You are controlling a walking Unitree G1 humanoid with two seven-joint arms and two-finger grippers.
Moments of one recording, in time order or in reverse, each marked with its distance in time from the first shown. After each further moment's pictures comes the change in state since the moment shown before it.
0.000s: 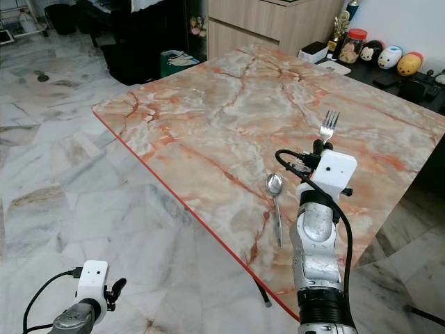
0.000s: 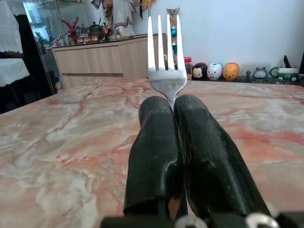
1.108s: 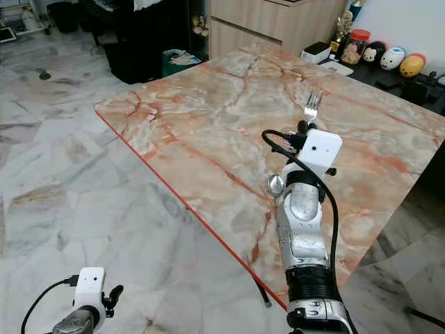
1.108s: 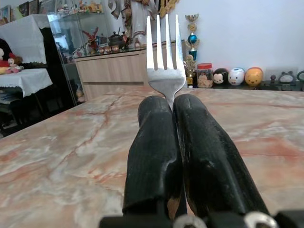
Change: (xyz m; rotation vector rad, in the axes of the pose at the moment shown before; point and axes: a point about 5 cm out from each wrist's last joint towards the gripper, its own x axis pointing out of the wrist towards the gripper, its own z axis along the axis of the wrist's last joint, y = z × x) left arm -0.004 0.001 -0.012 -0.061 0.044 0.042; right arm 0.018 0.029 0.016 0.053 -0.028 0.064
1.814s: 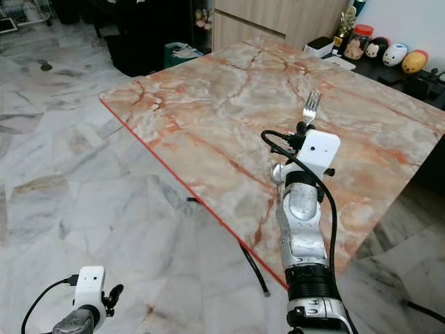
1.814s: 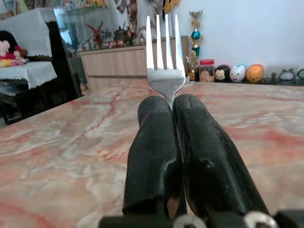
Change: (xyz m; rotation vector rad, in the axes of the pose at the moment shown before) left arm 0.000 0.000 0.001 -0.004 -0.003 0.000; right arm 0.001 0.001 -0.003 0.002 0.014 0.002
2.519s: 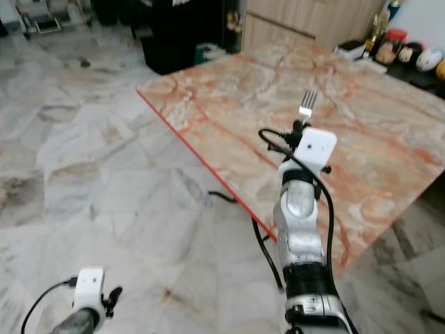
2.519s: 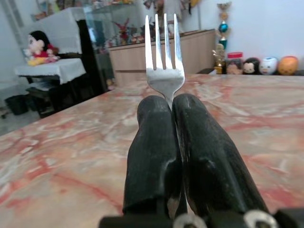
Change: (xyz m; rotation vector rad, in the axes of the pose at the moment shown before) left arm 0.001 -0.002 0.001 -0.007 -0.003 0.001; right arm 0.002 0.004 0.002 0.010 -0.009 0.010
